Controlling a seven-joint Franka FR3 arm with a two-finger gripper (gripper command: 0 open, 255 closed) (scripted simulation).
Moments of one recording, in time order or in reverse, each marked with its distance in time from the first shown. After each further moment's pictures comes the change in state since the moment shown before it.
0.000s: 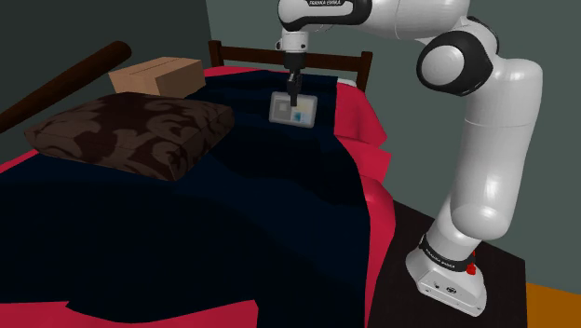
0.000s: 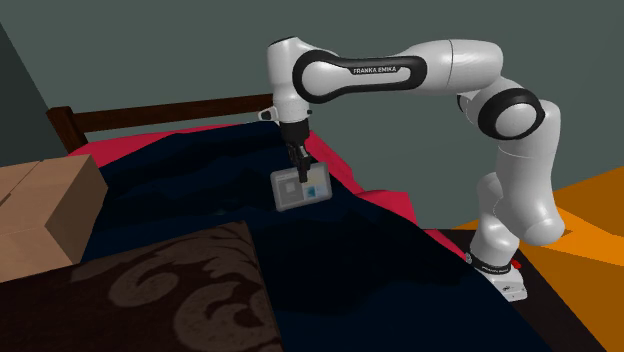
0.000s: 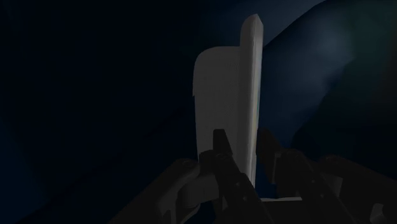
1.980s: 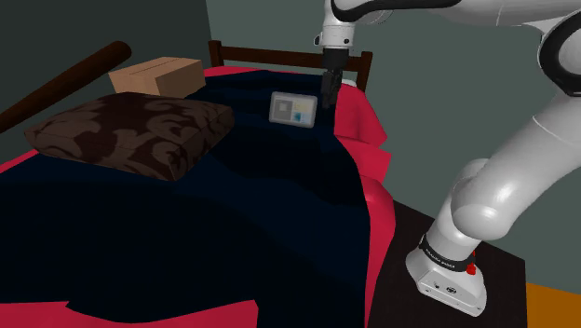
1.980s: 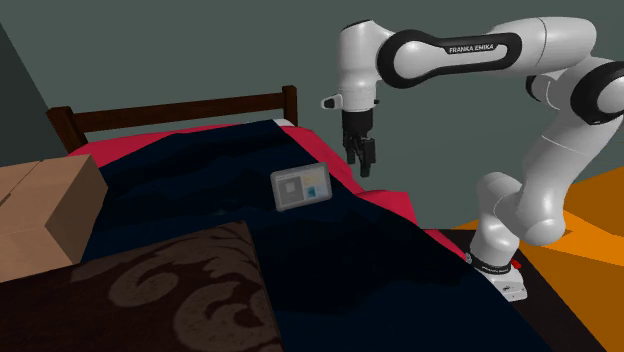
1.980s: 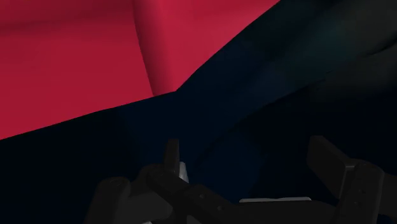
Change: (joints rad) arm 0.016 -0.527 0.025 -0.554 -0.042 0.054 0.196
